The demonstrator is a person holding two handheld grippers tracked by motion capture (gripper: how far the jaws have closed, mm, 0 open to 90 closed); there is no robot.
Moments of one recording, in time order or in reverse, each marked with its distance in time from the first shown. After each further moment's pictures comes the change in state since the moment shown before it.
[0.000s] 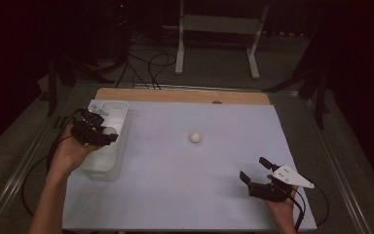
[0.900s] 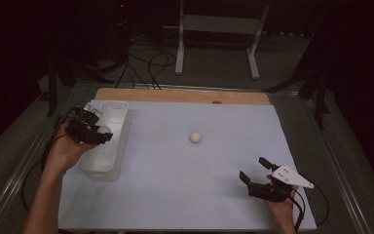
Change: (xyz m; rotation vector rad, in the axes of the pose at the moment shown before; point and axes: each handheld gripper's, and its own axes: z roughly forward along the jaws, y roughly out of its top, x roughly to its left) left arm 0.012 -0.003 -0.002 0.019 0.028 -0.021; right arm 0.000 0.000 0.001 0.002 0.000 0.000
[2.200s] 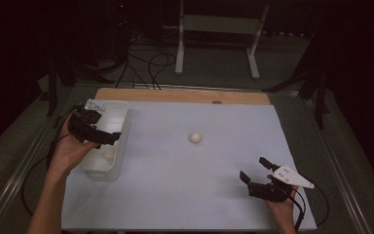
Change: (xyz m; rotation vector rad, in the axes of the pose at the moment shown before) left arm -0.011 0.008 -0.004 -0.103 0.006 -0.018; right arm -0.001 0.000 -0.001 -0.002 -0.004 -0.002
